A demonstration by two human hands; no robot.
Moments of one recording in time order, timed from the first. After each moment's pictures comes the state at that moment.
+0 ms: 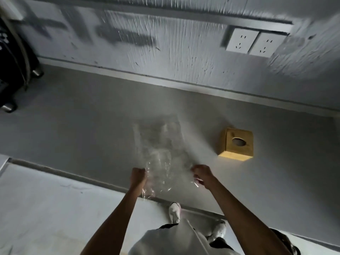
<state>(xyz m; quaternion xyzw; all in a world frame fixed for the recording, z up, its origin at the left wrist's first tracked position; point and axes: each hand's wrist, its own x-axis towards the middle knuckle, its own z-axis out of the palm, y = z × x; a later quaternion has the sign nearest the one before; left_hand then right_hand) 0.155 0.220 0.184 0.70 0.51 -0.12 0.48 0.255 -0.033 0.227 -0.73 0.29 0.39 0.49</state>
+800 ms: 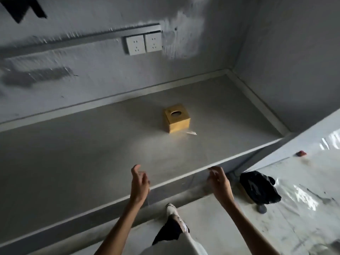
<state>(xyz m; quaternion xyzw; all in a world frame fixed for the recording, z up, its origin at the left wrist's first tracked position) 0.085 0.118 0.264 0.83 0.10 -0.08 0.54 0.006 -0.164 0.270 -0.82 0.27 -0.05 0.50</state>
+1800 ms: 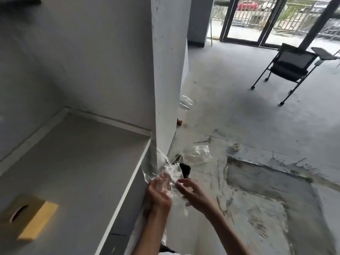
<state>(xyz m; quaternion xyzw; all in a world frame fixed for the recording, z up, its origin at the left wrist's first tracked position) -0.022 -0.317 0.338 0.42 0.19 -0.54 0.70 -0.154 -0.349 0.355 -0.65 0.50 -0.14 0.55</state>
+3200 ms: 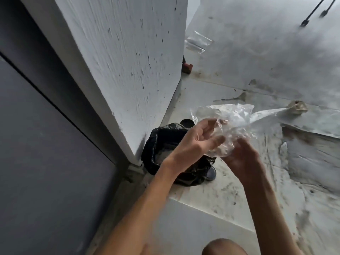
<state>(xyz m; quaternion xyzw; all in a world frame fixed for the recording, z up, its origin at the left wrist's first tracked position) 0.001 -0.652 -0.287 0.42 -0.48 -0.59 0.49 -0.166 -0.697 -0.330 -0.33 0.30 -0.41 0.79</state>
